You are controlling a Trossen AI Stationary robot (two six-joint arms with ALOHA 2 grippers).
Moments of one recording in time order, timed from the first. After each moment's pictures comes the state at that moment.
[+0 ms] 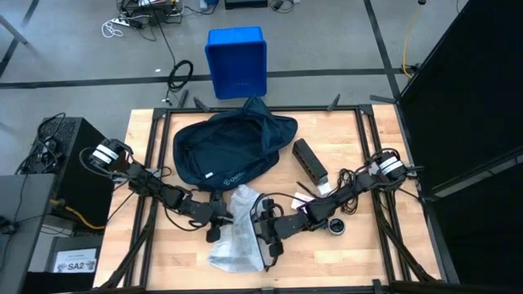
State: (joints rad) left arm -0.48 1.57 0.40 0.53 -0.27 -0.45; right arm 0.45 1.98 1.13 0.32 0.37 -0.02
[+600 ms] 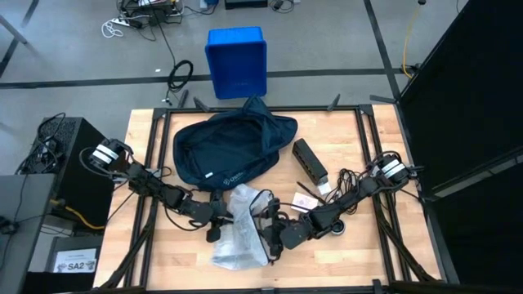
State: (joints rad) left arm -0.48 1.57 0.40 0.53 -0.26 -0.45; right arm 0.52 1.98 1.13 0.33 0.67 -0.21
